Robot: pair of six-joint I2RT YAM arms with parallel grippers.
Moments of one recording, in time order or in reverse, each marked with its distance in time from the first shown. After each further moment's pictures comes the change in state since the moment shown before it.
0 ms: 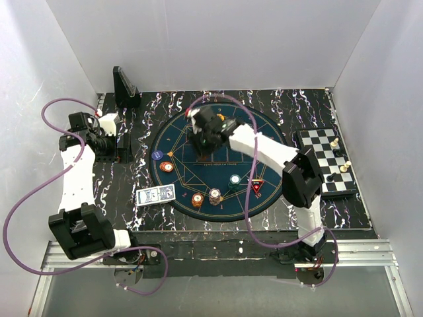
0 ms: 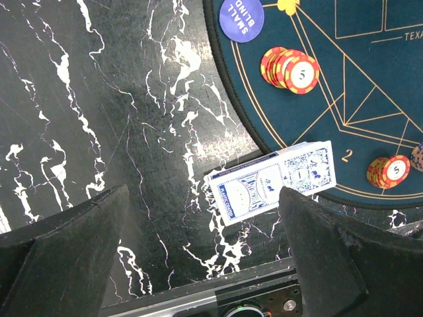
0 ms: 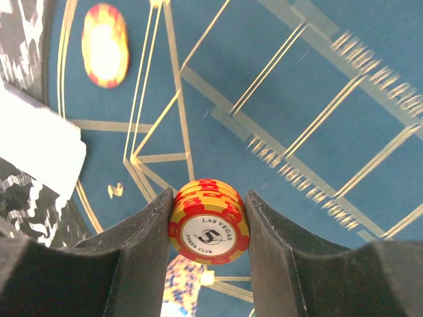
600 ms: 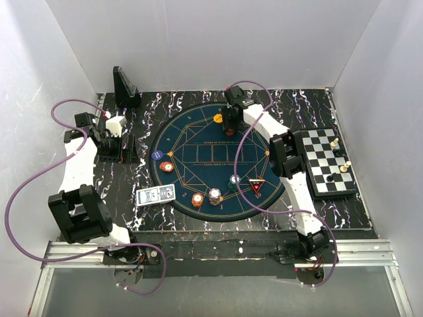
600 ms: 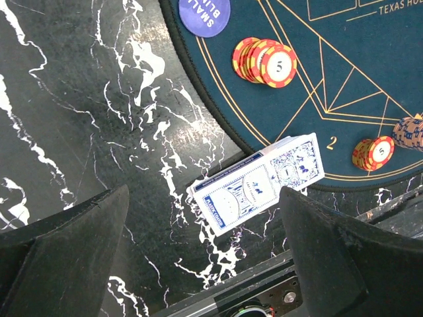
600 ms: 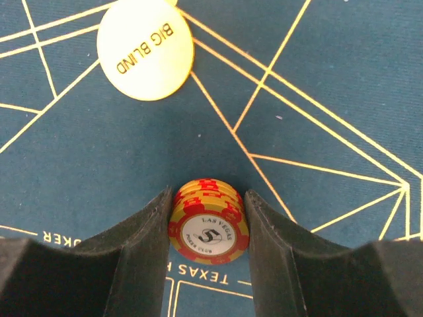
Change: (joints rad) left arm 0.000 0.124 0.000 -0.002 0.115 0.082; right arm -0.412 0.494 0.521 -0.037 0.085 0.082
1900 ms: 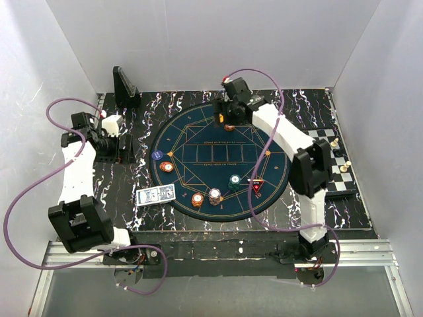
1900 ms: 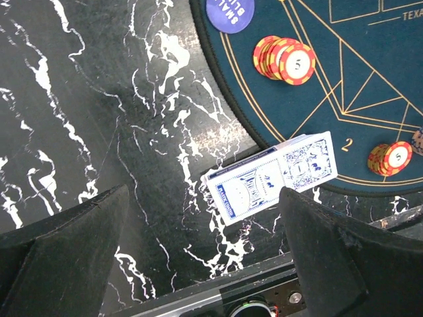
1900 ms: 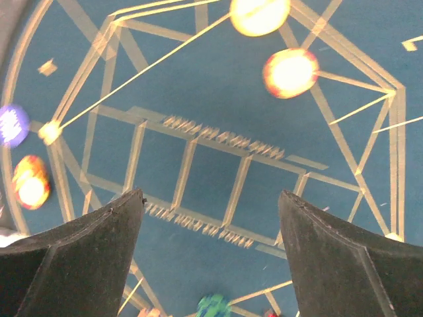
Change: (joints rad) left arm 0.000 -0.053 0.002 -0.010 -0.056 -0.021; right arm 0.053 -0.376 -0.247 -0.010 -0.012 0.044
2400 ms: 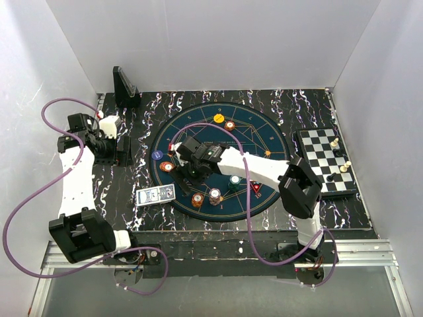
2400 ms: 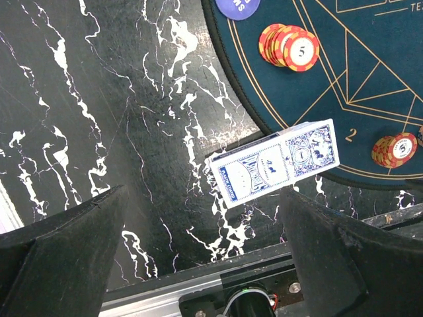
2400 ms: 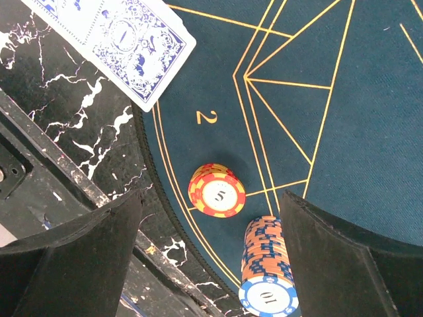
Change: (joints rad) left arm 0.000 -0.092 0.007 -0.056 -0.069 -0.004; right arm 0.507 -0.164 -0.376 0.044 -0.143 -0.101
